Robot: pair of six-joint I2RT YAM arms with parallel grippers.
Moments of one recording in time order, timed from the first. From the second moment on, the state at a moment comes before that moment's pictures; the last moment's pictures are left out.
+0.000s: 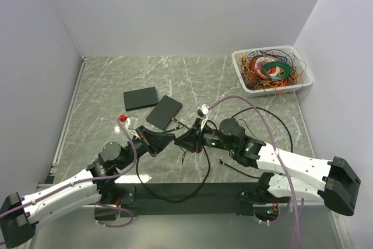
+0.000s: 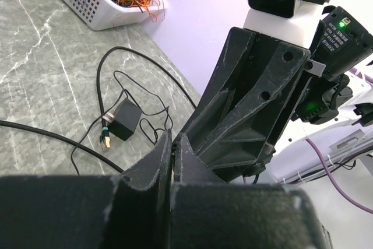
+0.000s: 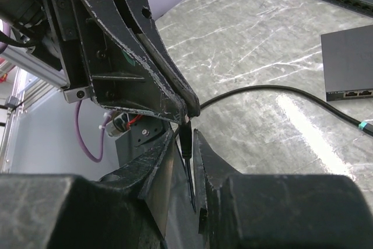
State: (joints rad) left arm -0.93 0.54 0.20 0.51 0.01 -0.75; right arm 0.99 1.03 0.58 0.32 -0.28 0.46
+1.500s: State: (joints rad) left arm -0.93 0.57 0.28 0.18 -0.29 -0.72; right arm 0.87 1.04 0.64 -0.03 0.02 0.43
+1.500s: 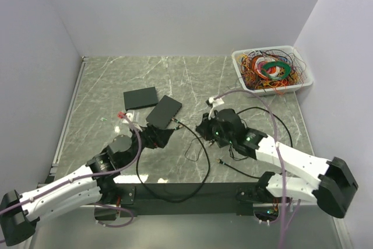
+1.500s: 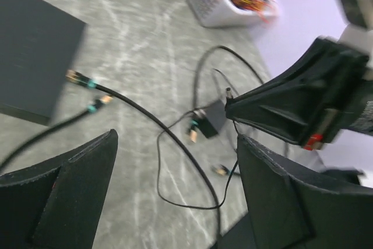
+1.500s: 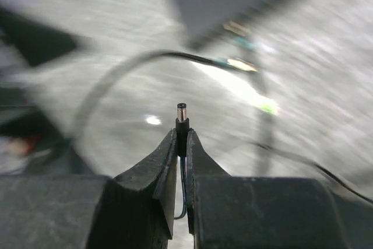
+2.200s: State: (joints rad) left arm -0.47 1.26 0.52 0.30 -0.10 -0.60; right arm 0.69 1.86 1.22 -0.35 0.09 0.26
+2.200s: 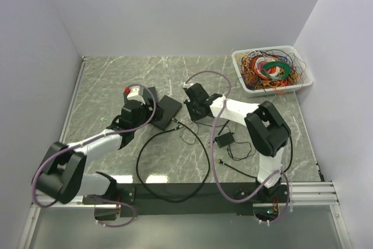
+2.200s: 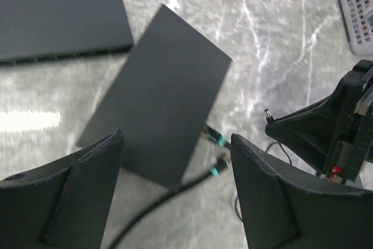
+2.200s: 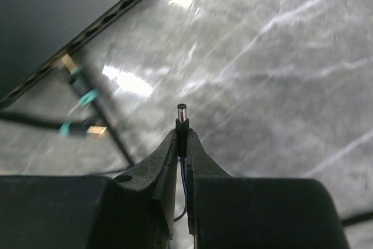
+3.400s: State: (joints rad) left arm -0.28 1.75 0.61 0.74 0.22 -0.54; right arm 0.66 2.00 1.31 -0.19 0.08 0.11
